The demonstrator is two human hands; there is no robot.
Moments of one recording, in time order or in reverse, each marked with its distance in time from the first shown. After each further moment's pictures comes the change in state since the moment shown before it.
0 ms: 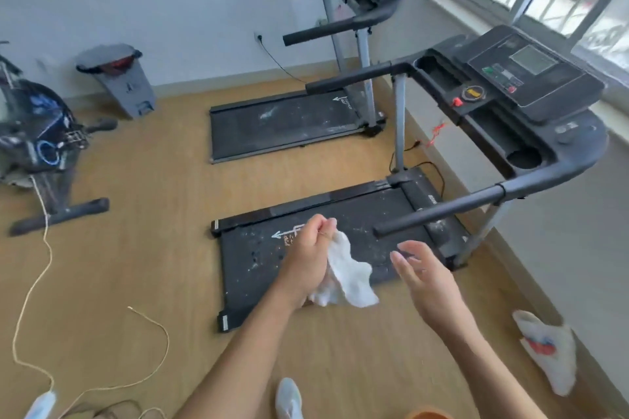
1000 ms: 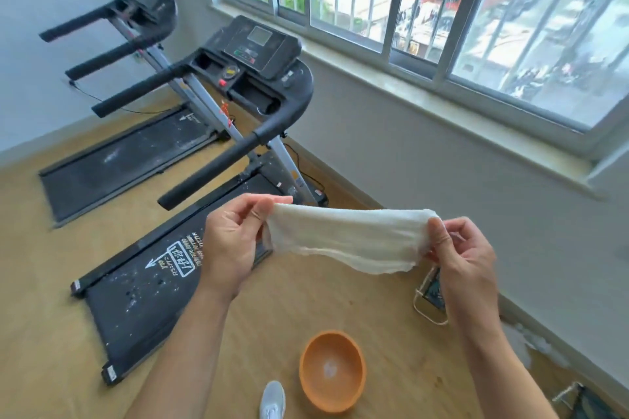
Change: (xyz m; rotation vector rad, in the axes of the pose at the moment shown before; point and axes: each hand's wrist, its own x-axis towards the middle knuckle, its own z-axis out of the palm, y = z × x) left_hand -0.254 0.115 0.348 -0.198 -0.215 0.306; right_hand -0.331 0.239 -0.366 0.580 0.739 -0.110
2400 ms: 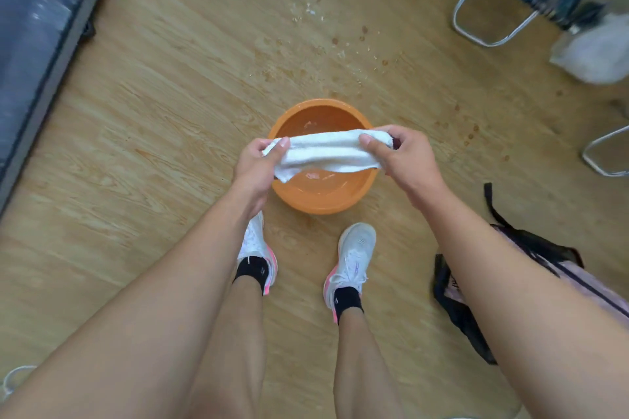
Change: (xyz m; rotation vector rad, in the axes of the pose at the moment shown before) left_hand -0.101 -0.820 0.060 0.129 -0.270 -1.142; right_hand -0.078 0.756 0.020 -0.451 -0.125 0.809
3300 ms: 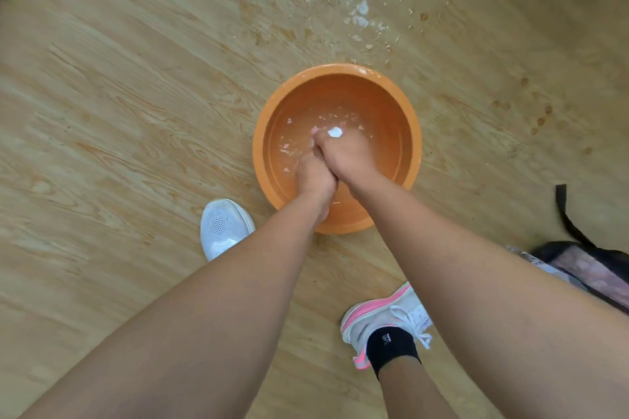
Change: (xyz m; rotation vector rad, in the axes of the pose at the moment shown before) left_hand 0.135 -0.126 0.104 0.099 0.090 -0.133; right_hand 0.138 0.129 0.165 -0.160 -0.043 0.290
